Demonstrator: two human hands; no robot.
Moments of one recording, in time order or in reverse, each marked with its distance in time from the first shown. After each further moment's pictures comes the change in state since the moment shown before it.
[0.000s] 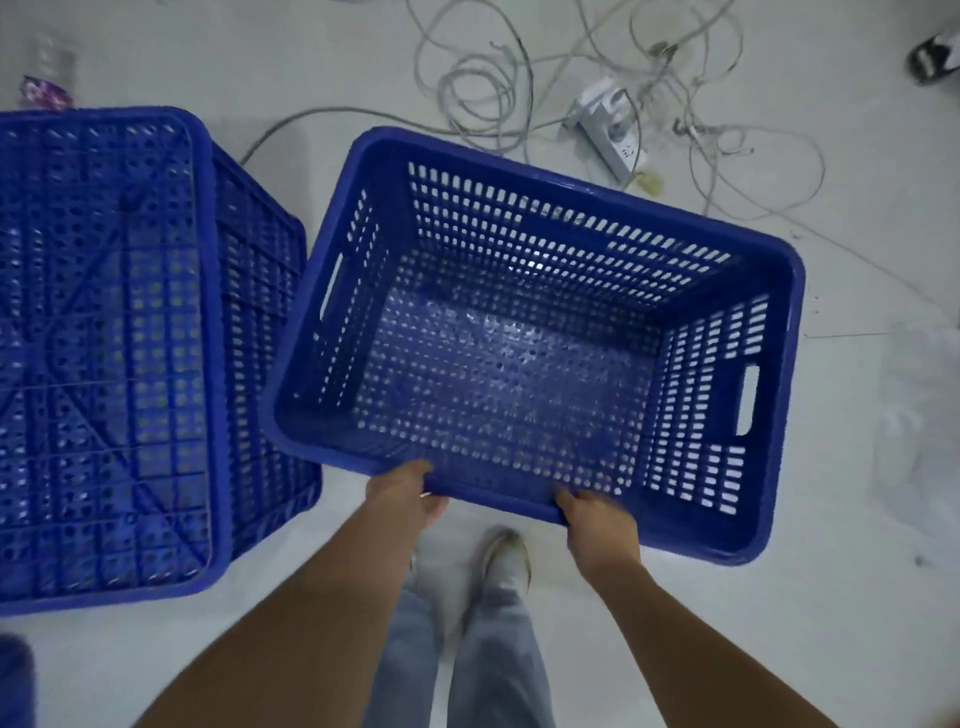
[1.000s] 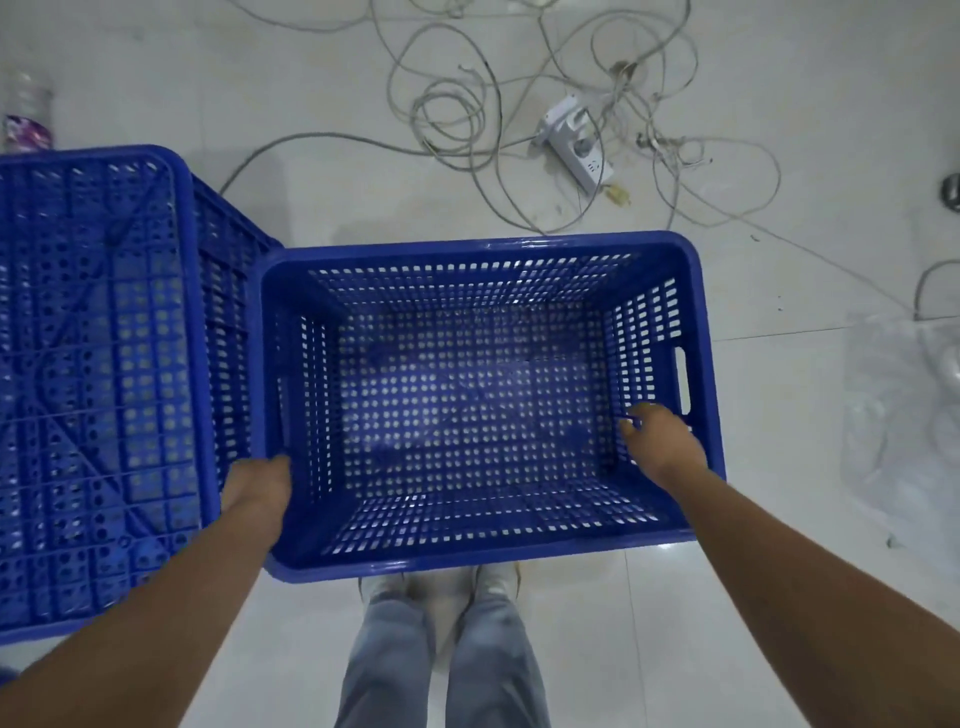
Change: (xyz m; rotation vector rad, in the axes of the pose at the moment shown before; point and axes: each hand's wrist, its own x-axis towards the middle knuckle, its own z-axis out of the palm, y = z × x) left_hand -0.001 0.073 -0.090 0.592 0.378 0.403; right_hand 0.029 0.086 -0.088 0.485 0.137 0.281
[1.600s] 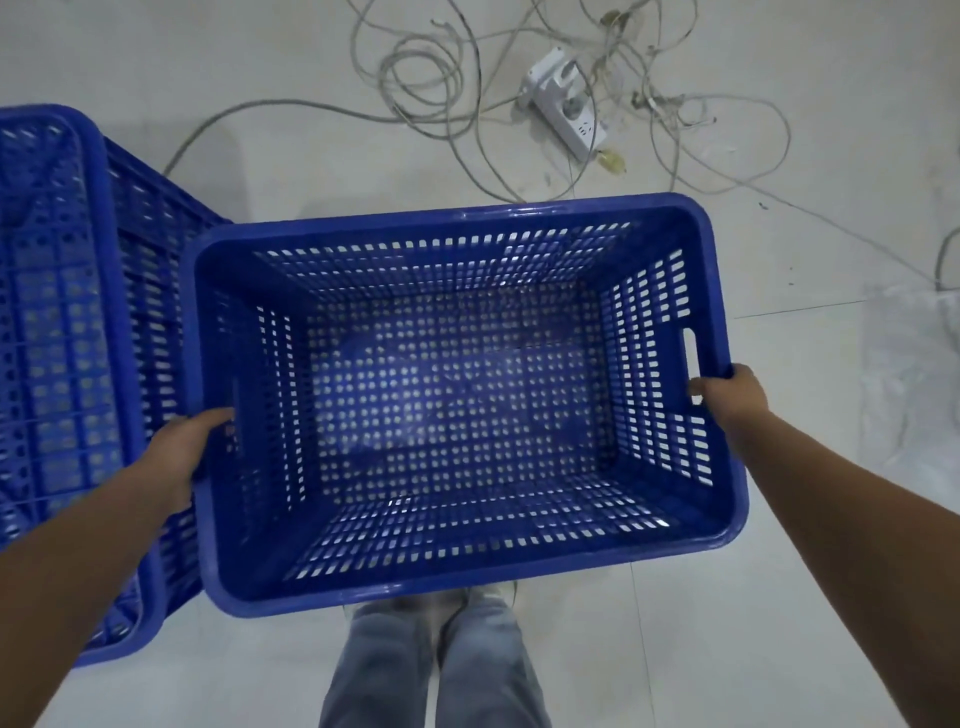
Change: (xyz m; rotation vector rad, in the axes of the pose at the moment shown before) left_hand 0.050 0.044 0.010 -0.164 -0.164 0.041; right_hand 0.078 0.056 -0.021 0.593 0.207 0.335
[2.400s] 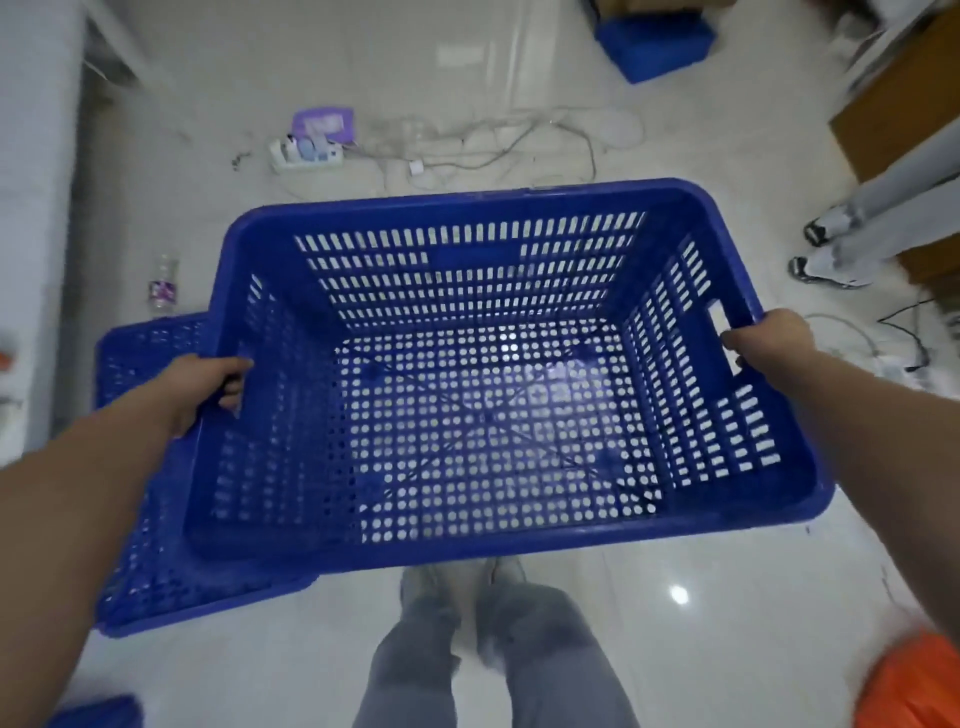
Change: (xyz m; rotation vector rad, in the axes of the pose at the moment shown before) left_hand -0.277 0.145 -0.225 0.103 -0.162 0.369; right_hand -0.271 -0.141 -0.281 -0.140 0.185 -0.220
